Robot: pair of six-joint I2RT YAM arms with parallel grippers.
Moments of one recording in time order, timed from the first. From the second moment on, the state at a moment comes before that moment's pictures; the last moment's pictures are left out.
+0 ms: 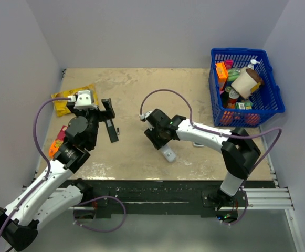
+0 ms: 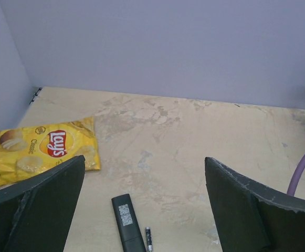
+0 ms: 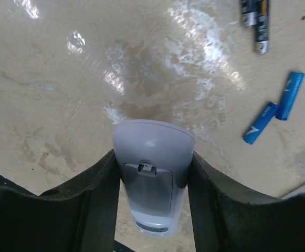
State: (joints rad) left arm -0.57 0.77 0.75 0.08 -0.60 -0.08; right arm 0.85 1.70 1.25 -0.62 0.10 0.13
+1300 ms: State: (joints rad) left arm -0.57 0.69 0.75 0.03 -0.66 -0.06; right arm 0.92 1.78 1.28 -0.53 0.15 0.16
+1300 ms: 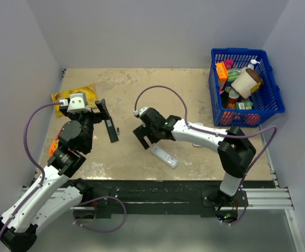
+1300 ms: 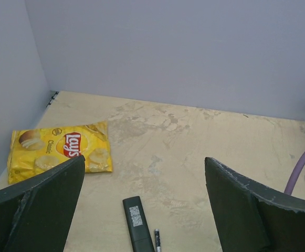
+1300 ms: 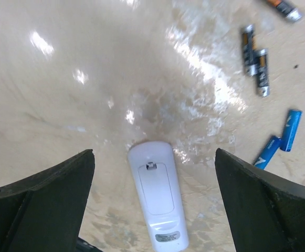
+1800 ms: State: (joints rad) left arm -0.57 0.59 0.72 -0.02 -0.71 -0.07; right arm 0.39 1.51 1.38 -0.45 0.13 0.45
